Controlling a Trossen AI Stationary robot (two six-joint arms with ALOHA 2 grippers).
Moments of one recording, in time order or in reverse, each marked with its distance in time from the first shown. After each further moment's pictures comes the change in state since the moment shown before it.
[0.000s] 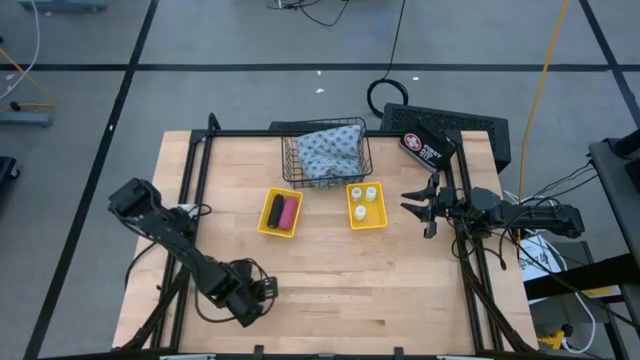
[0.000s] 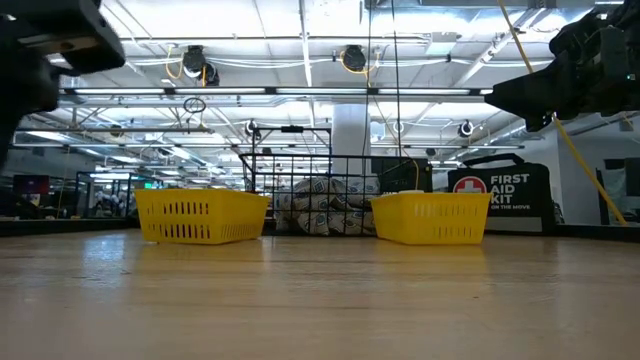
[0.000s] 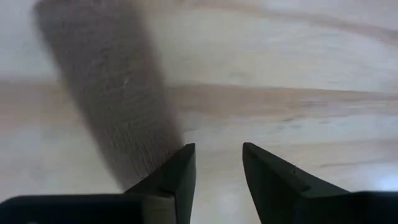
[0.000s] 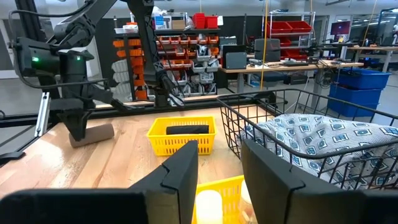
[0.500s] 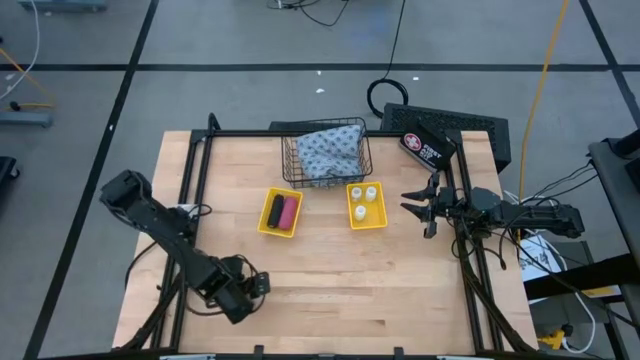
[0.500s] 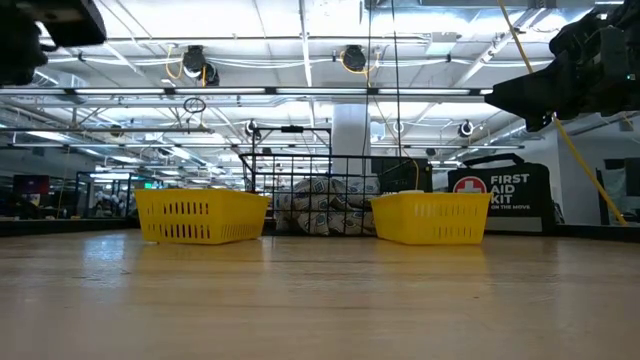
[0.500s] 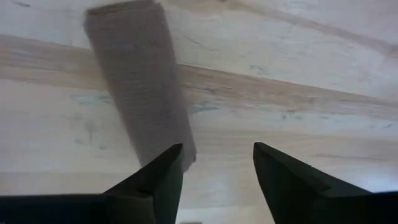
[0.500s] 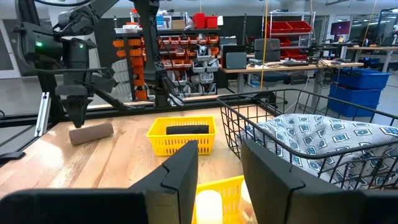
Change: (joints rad) left arm -0.015 -0.105 -0.001 -0.055 0.035 -0.101; right arm 0.000 0.000 0.000 0.000 0.000 0.000
